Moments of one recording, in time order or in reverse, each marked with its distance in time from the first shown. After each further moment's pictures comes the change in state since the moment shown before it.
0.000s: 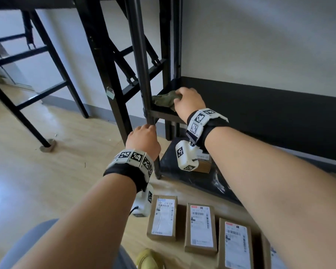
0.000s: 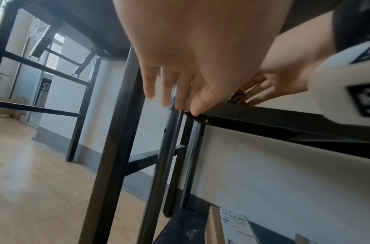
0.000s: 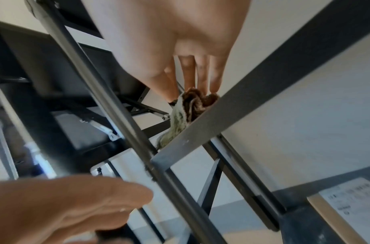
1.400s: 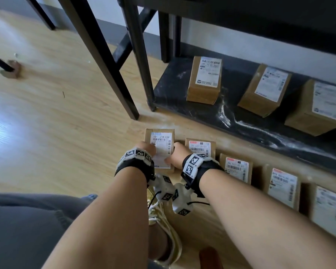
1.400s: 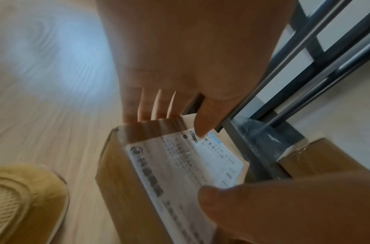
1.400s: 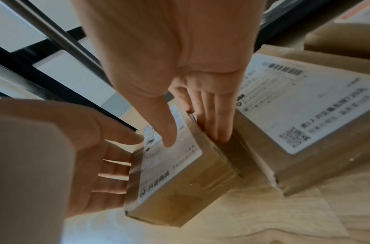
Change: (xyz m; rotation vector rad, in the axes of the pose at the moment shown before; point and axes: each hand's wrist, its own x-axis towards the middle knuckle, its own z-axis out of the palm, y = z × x) left_hand -0.080 -0.046 0.229 -0.392 -0.842 -0.757; right_hand -0.212 0.154 0.210 0.004 -0.937 0.562
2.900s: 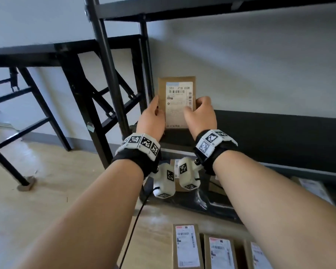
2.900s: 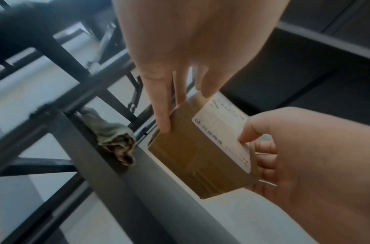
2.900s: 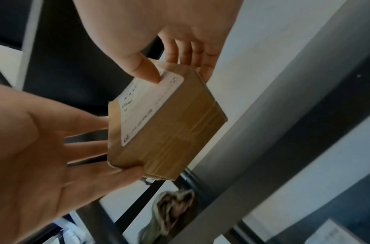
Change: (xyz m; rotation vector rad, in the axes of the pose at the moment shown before) left_hand -0.262 0.192 -0.160 -0.443 0.543 1.149; right_hand -0.224 -0.105 -0.289 0.563 1.198 -0.585
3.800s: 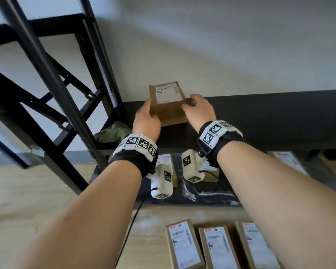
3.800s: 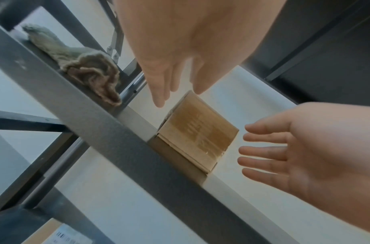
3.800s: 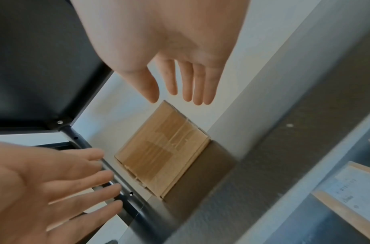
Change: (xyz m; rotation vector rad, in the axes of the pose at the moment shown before) left_hand 0.054 -0.025 0.072 0.021 -0.185 0.024; right_hand 0.054 0.058 -0.016 -0.166 -0.046 0.203
